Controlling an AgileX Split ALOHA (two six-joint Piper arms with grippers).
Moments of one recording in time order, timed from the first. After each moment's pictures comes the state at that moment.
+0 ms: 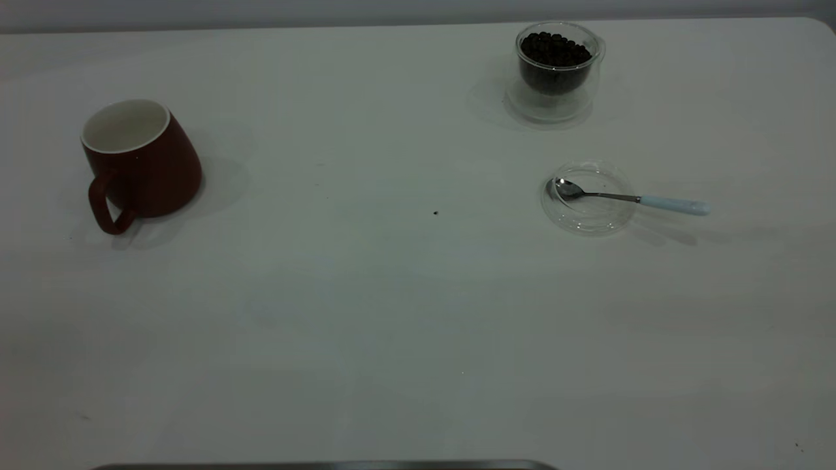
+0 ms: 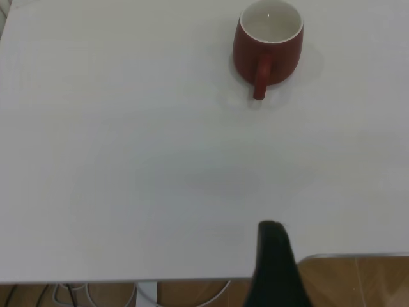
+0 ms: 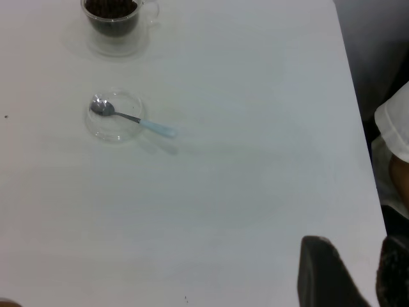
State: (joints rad) left arm 0.00 -0.02 -0.49 0.01 1.14 0.01; right arm 0.00 -0.02 -0.47 0.01 1.13 -0.06
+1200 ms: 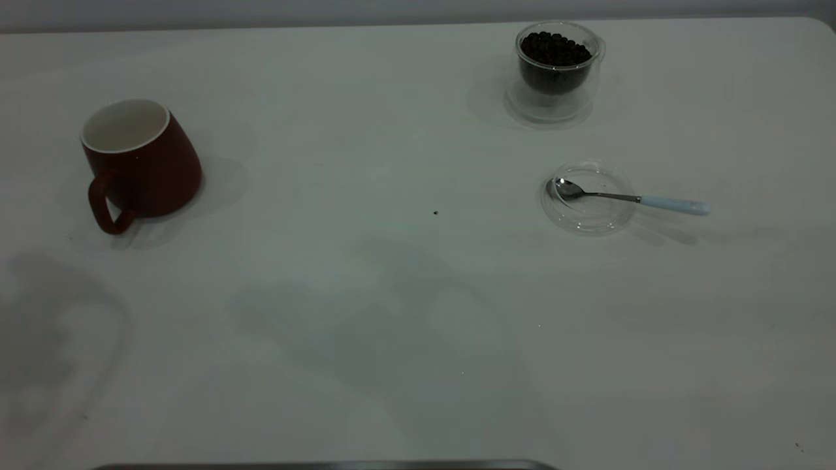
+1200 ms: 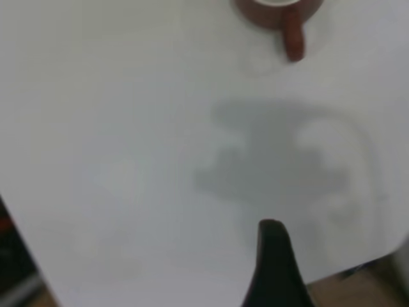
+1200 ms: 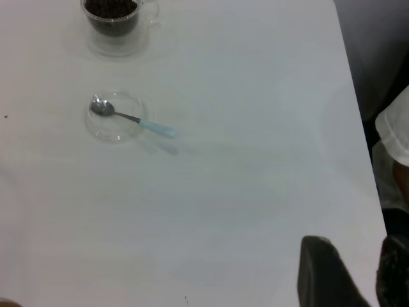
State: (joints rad) left arm 0.00 1.29 -0.92 0.08 0.81 0.46; right arm 0.00 -0.02 -0.47 0.01 1.13 -0.06
